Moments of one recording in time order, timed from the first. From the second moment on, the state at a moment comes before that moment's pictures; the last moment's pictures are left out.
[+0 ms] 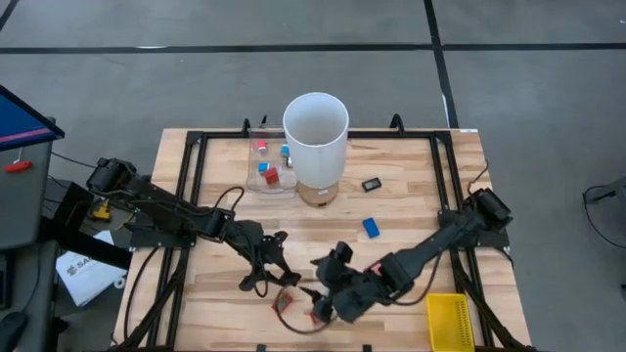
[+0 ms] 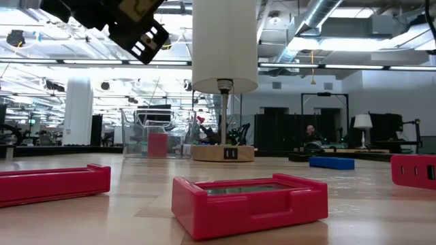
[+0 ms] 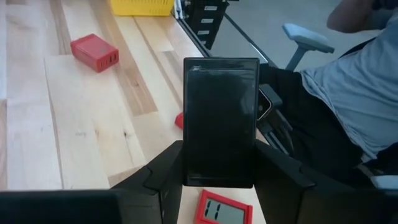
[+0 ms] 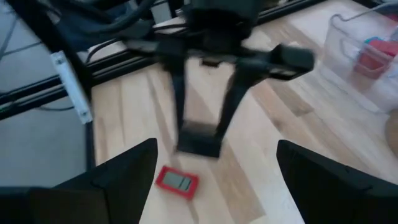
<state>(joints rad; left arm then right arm) -0.33 1.38 0.70 0.19 0.25 -0.13 0.59 1.89 1.64 -0.49 0.68 0.73</state>
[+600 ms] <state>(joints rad) -0.34 1.26 0.70 0.16 0.25 -0.11 0.53 1.89 1.64 -0.33 0.39 0.63</state>
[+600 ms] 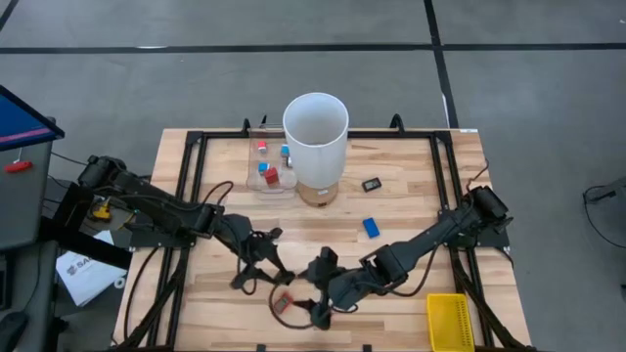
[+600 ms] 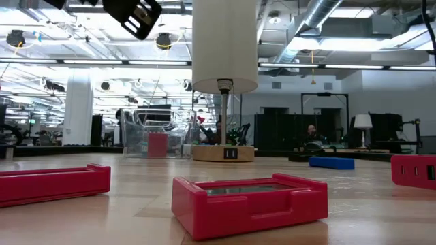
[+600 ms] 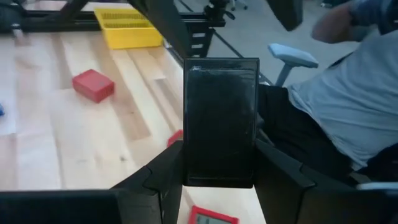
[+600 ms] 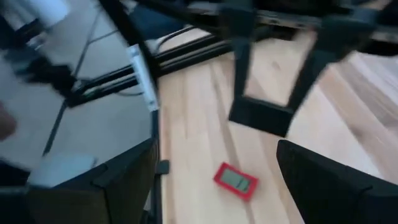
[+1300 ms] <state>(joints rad) -0.36 1.26 0.70 0.22 0.45 -0.22 0.57 1.90 1.66 -0.34 0.55 0.05</state>
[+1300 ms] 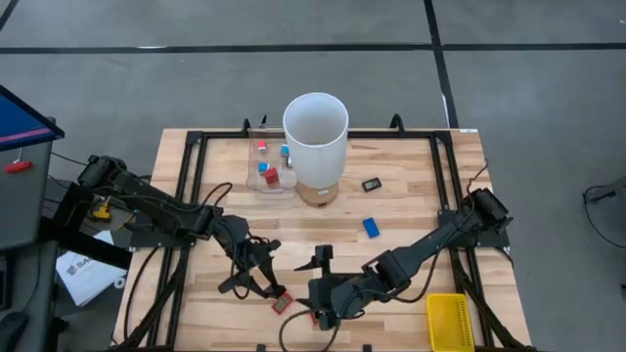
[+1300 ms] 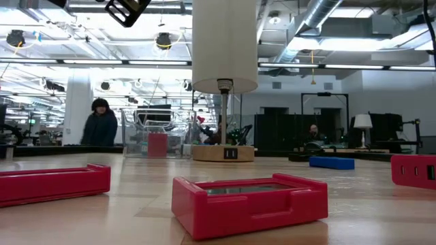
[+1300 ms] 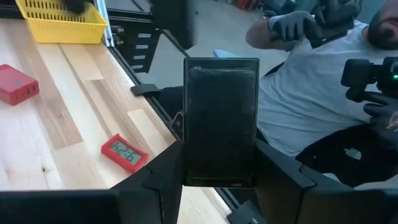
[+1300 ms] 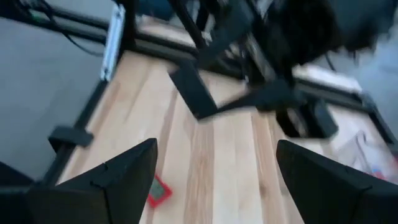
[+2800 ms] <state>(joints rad) -0.36 1.26 0.70 0.24 0.45 -0.22 0.51 1.95 1.67 -0.12 0.39 -0.10</state>
